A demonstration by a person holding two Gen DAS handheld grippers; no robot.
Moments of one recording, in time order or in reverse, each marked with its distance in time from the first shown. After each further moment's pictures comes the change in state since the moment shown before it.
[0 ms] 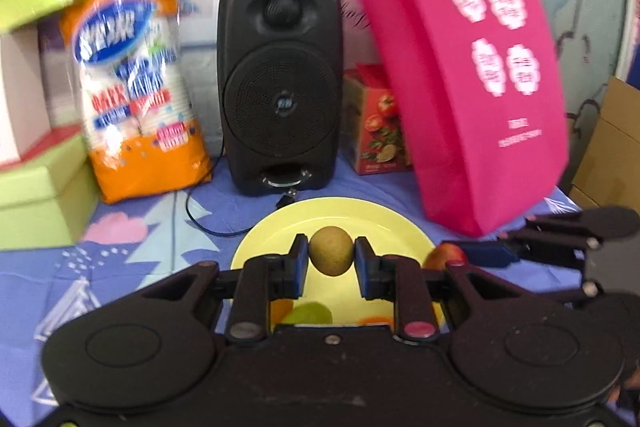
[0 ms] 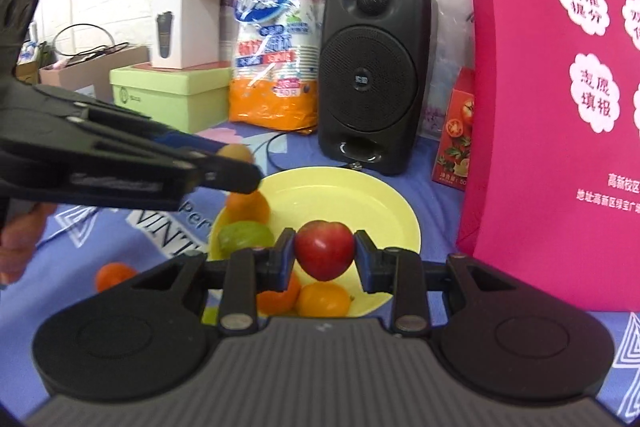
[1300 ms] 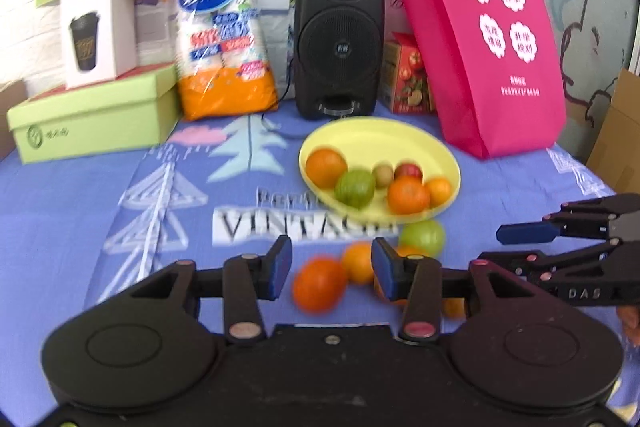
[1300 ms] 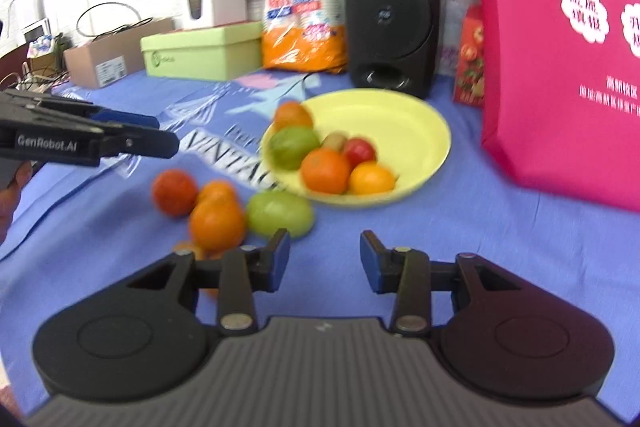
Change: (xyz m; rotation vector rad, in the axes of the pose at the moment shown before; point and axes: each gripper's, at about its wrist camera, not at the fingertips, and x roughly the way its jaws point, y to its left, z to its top) left arm -0.123 0.021 -0.112 -0.038 -0.009 0.093; right arm -0.058 0.033 -0.077 0.029 0.077 0.083
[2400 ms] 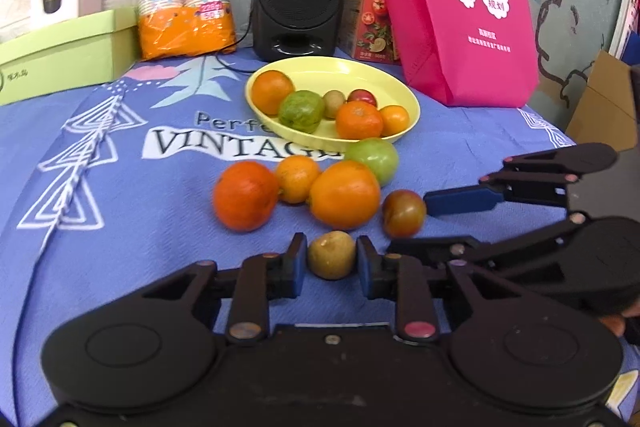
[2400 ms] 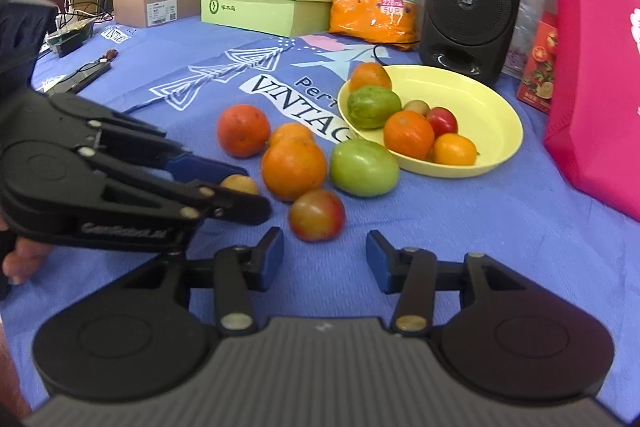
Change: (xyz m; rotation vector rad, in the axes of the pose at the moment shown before) left arm 0.027 -0.021 -0.045 -0.028 0.067 -0.108; right arm 0.021 0.042 -0.011 -0.179 0.057 0.058
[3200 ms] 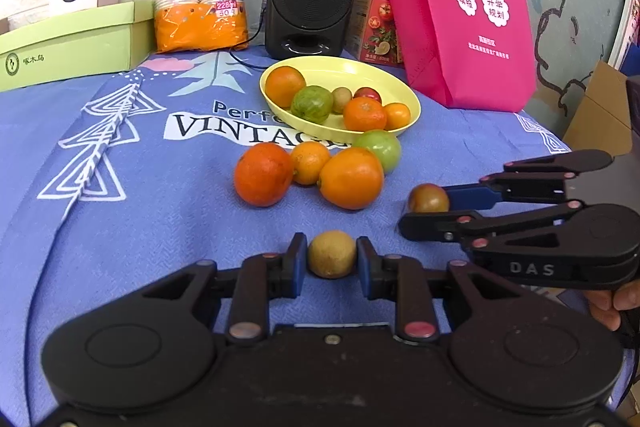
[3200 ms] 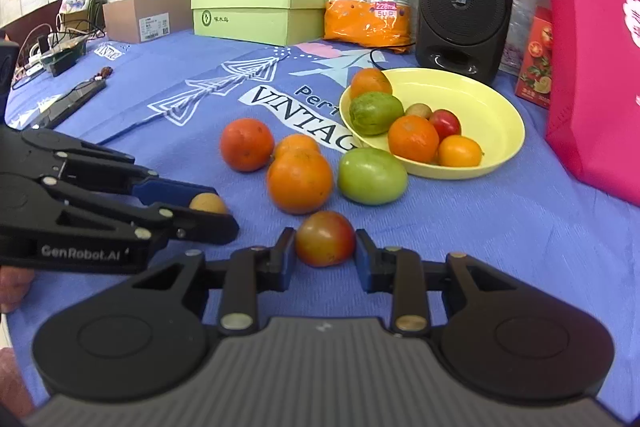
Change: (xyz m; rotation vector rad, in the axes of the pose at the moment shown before) left arm -0.020 0.002 -0.012 -0.024 -0.017 0.000; right arm -0.011 0.005 -0.005 0.072 -0.026 -0.014
